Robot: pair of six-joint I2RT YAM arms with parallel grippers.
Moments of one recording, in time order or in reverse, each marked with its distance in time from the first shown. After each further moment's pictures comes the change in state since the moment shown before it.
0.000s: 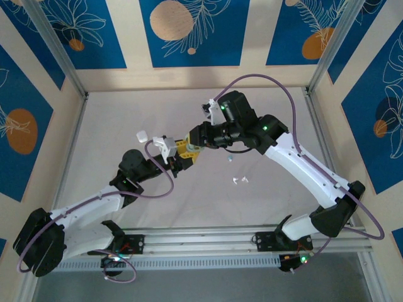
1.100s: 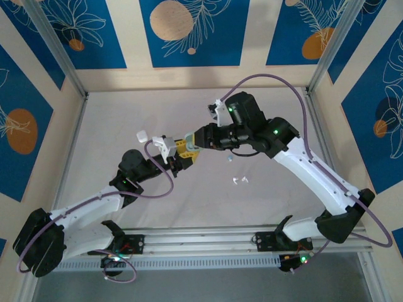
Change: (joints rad) left arm 0.000 -0.006 0.000 0.000 -0.008 0.001; right arm 0.006 -0.079 0.000 -0.040 0.035 -0.014
